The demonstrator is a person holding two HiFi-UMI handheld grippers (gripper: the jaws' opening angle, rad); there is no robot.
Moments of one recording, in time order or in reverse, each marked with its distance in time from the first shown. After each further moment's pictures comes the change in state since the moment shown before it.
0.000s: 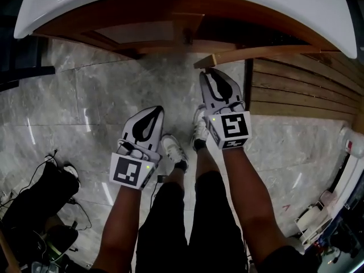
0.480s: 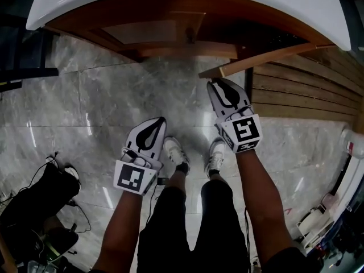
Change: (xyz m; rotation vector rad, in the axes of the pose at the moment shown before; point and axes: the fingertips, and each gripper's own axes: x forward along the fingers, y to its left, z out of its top) left arm -0.029 -0.017 -0.020 0.004 0.030 -0.017; right arm -0.029 0.004 -0.010 -0.064 0.019 0.116
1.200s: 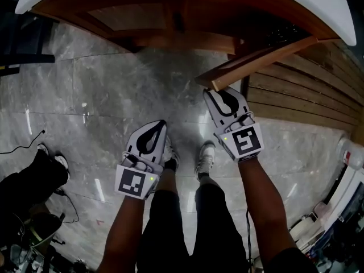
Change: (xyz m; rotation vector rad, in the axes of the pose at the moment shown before) left arm 0.009 -0.050 -0.031 -0.059 -0.013 0.084; right arm -0.042 0.009 -0.020 -0.054 -0.024 0.147
